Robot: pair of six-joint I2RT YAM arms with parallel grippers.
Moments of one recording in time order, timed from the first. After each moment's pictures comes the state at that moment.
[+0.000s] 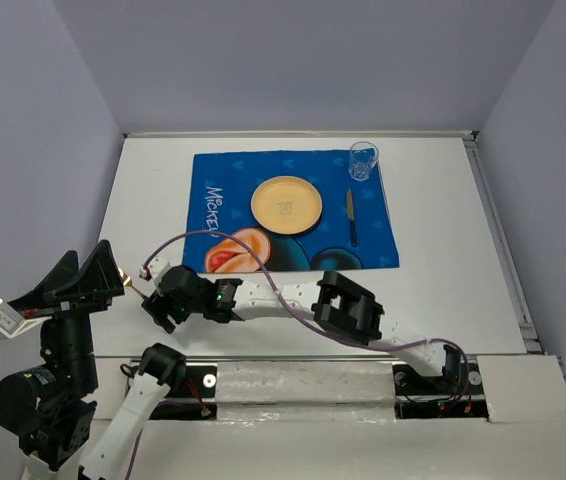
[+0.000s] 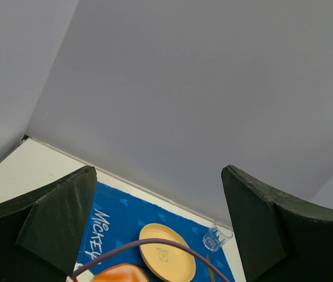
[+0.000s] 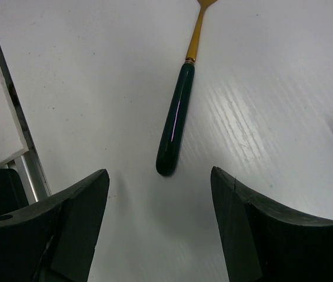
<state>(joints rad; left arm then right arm) -0.44 0.07 0.93 -0.36 -0.54 -0.36 1.31 2.47 2.02 -0.09 0.03 0.26</state>
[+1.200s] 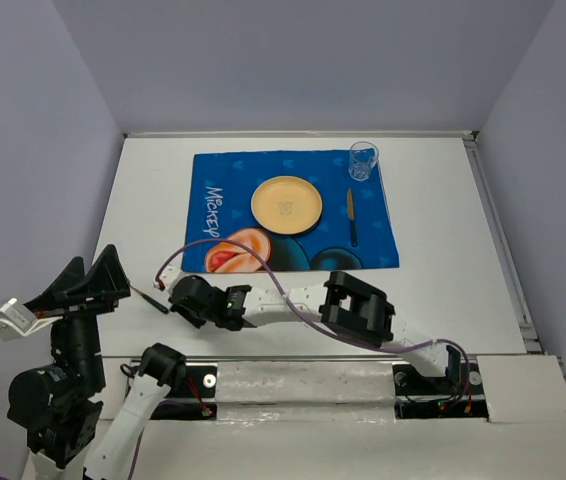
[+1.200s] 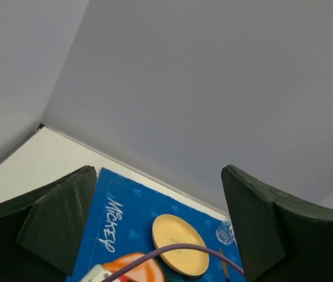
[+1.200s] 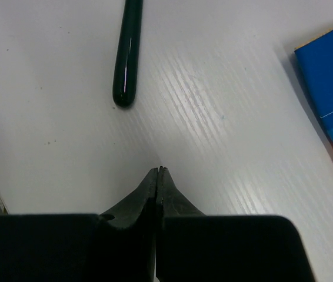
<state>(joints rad) -0.44 0.01 0.86 -0.38 -0.58 -0.36 1.33 2.38 1.84 -0.10 0.23 0.16</state>
